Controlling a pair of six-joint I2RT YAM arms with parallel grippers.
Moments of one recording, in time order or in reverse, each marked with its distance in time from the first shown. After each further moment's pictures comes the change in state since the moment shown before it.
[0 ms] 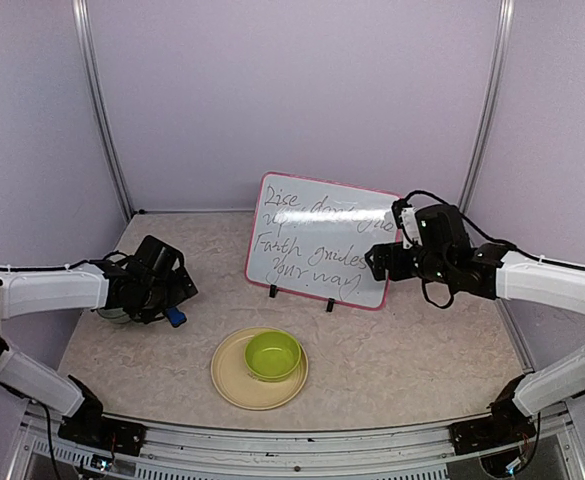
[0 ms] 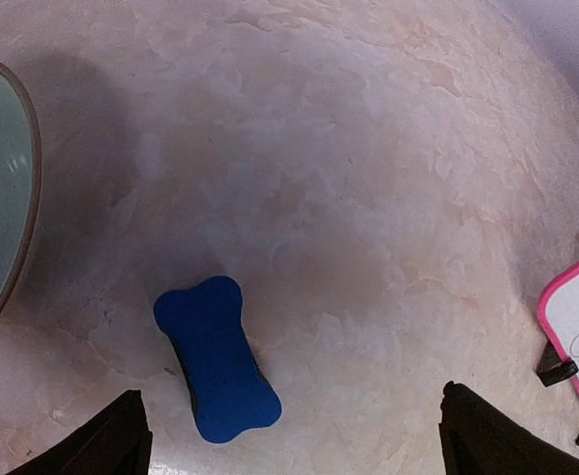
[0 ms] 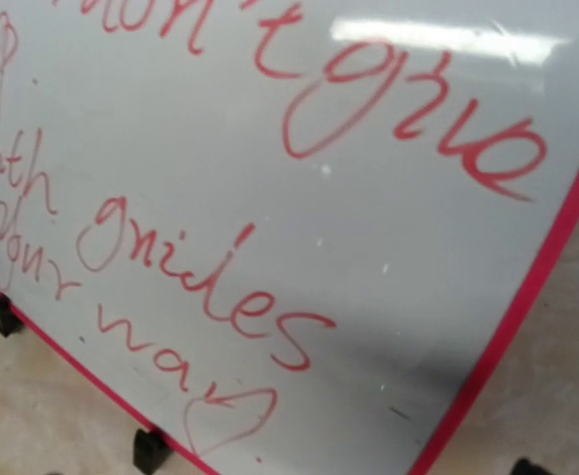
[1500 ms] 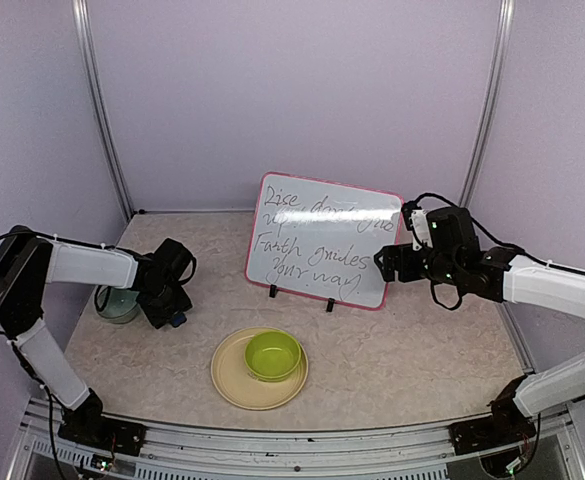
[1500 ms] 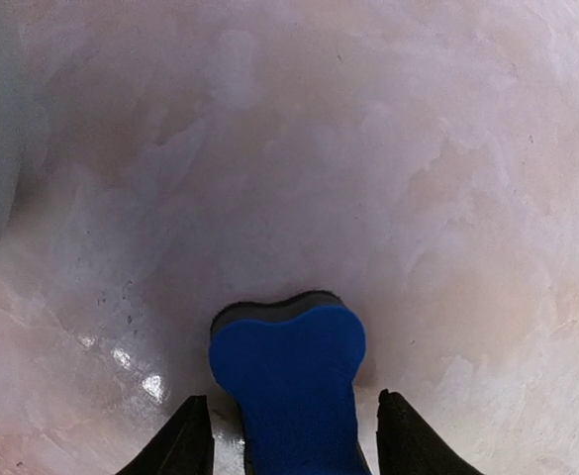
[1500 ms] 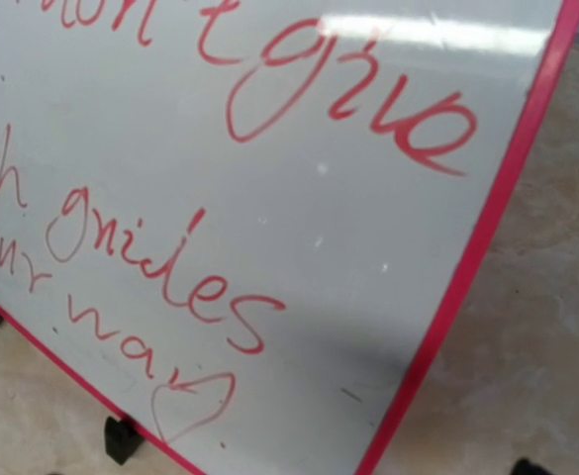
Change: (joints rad) left arm 0.085 0.299 0.146 -0.152 0.071 -0.104; right arm -0.055 -0.046 -0.048 0.002 -0.037 -0.015
